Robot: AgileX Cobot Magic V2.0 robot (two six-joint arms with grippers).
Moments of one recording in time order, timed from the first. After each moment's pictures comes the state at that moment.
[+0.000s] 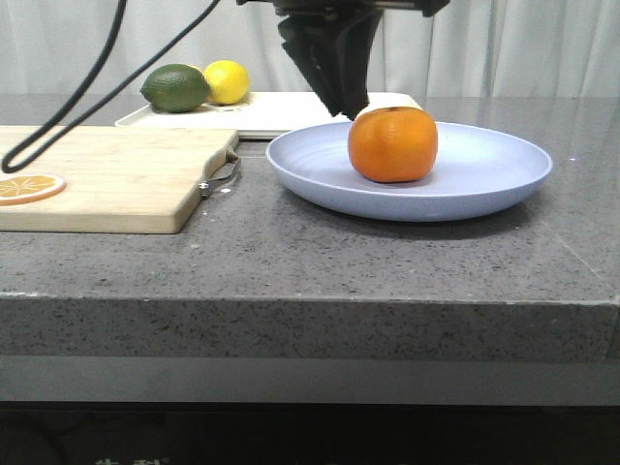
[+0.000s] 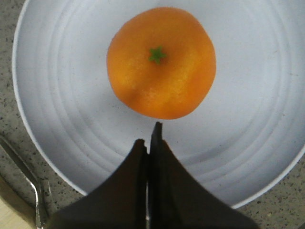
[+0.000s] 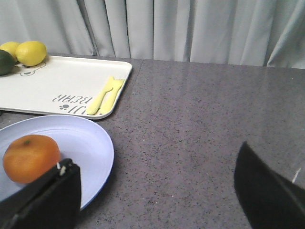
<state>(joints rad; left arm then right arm) -0.78 2.00 -2.01 0.02 1.24 -0.02 0.02 0.57 -0.61 0.10 0.31 -0.07</state>
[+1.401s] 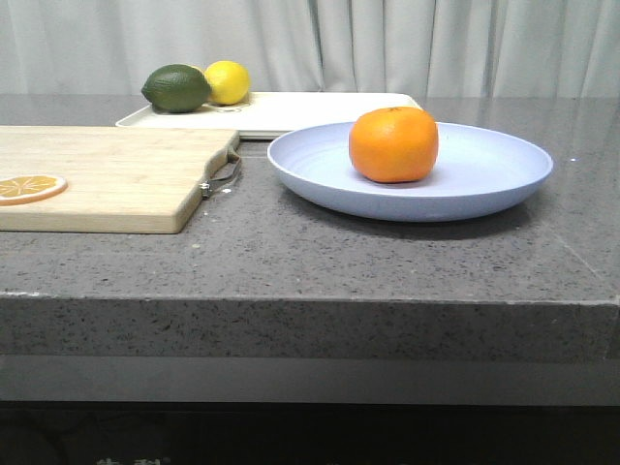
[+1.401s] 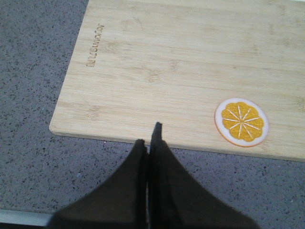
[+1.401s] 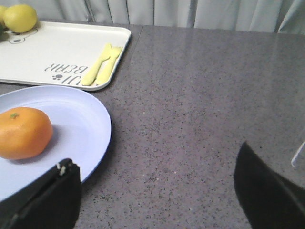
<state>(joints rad) -0.04 0.79 -0.79 0.01 0.74 -0.07 0.02 0.69 -0.61 0.10 0.32 -0.07</state>
